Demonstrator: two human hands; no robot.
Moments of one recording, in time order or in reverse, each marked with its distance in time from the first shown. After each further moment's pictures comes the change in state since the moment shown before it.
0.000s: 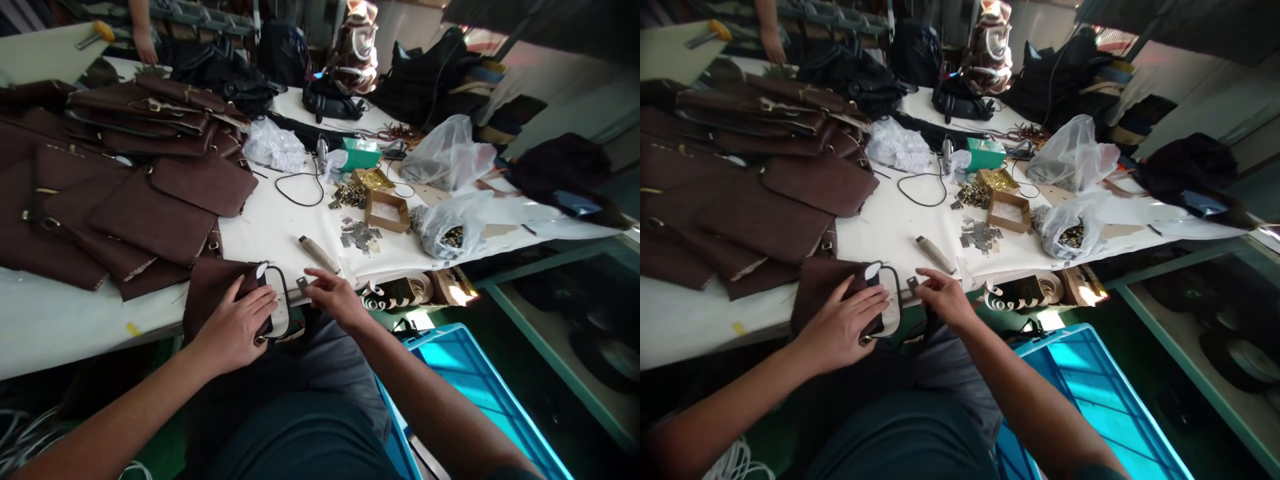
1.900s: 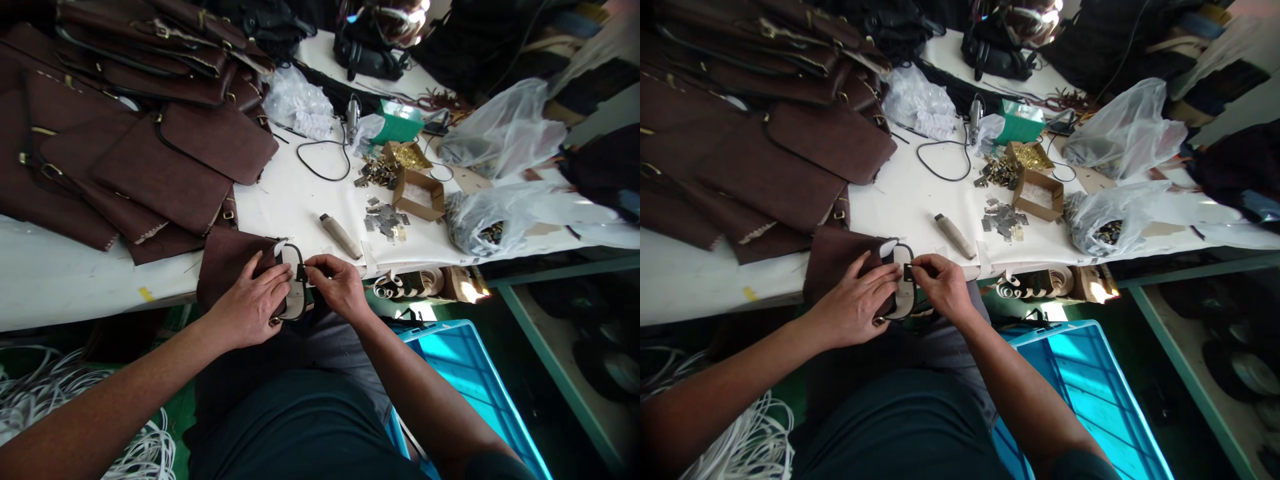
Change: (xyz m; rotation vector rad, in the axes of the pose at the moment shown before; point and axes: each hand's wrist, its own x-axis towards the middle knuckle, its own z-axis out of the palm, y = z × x) left_hand -0.002 -0.009 0.005 0.031 -0.029 0.045; right_hand 0.005 0.002 0.049 -0.280 0.051 -0.115
